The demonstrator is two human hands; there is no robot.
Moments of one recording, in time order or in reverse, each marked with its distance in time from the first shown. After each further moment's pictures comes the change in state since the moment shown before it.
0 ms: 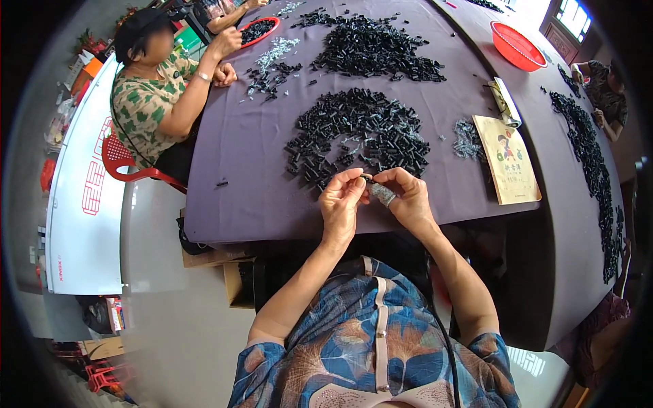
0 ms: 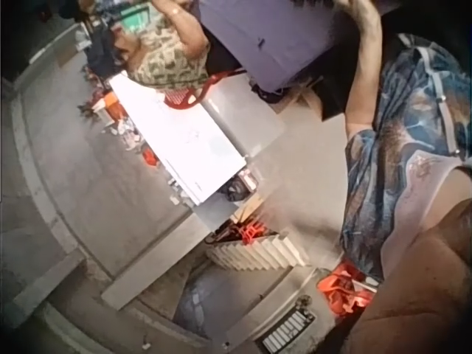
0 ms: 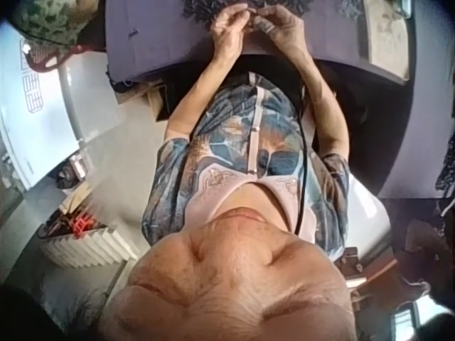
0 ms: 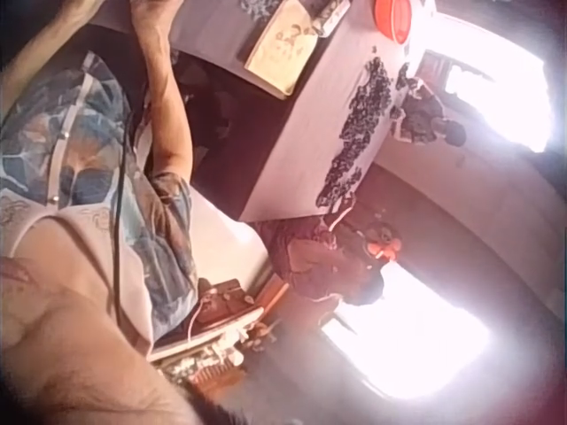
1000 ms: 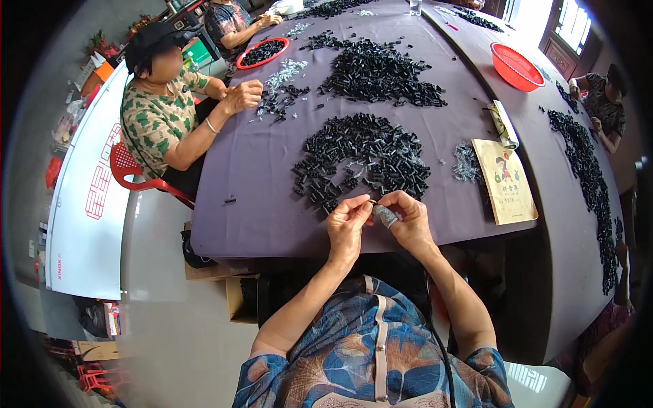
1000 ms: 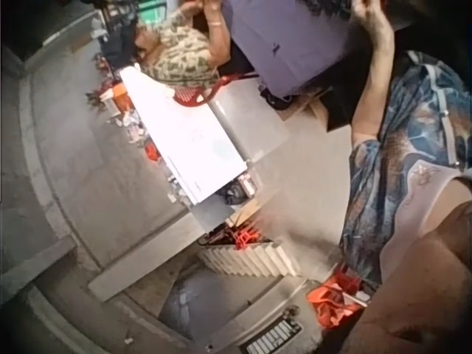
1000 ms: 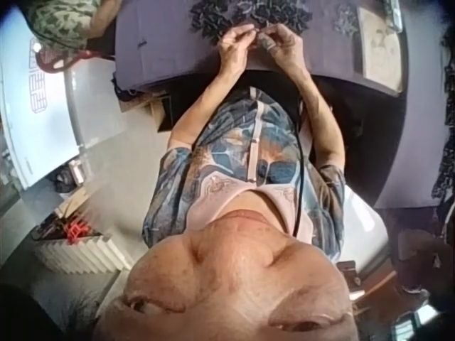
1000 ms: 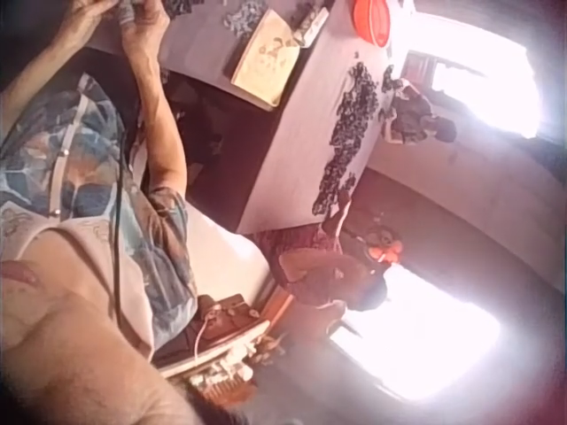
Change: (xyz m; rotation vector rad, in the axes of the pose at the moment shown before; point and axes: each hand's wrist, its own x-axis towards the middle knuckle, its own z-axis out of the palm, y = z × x) left_hand -0.002 -0.003 -0.001 0.065 0.046 -0.036; right_hand 0.000 -0.002 -0.001 0.066 -0.030 -0.038
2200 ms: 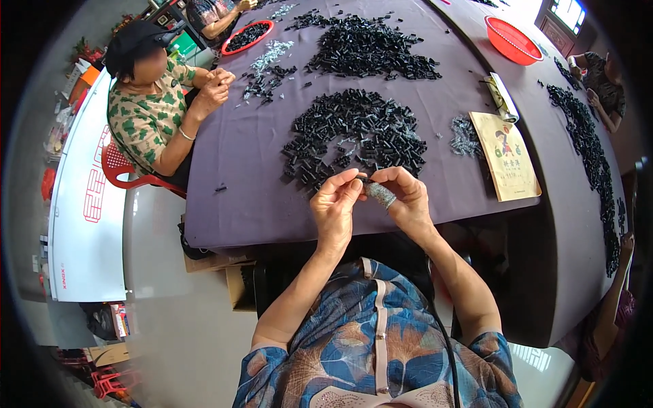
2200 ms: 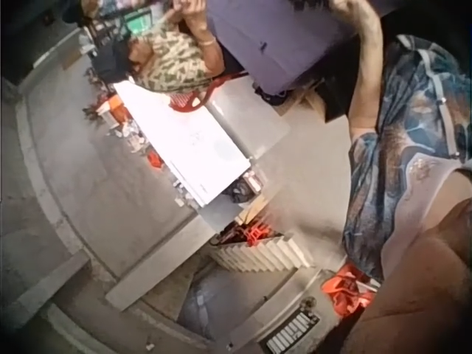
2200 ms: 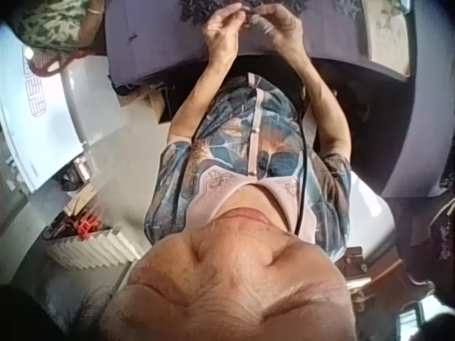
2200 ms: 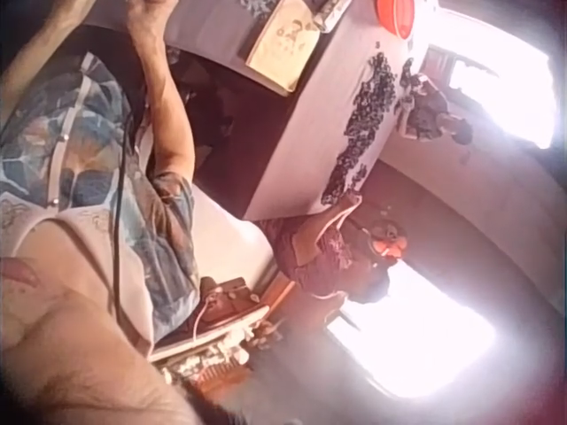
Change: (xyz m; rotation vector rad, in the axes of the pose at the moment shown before) left_hand -0.003 0.022 0.011 -0.014 -0.005 0.094; right_hand -0.003 -0.006 0.004 0.198 0.002 -0.055
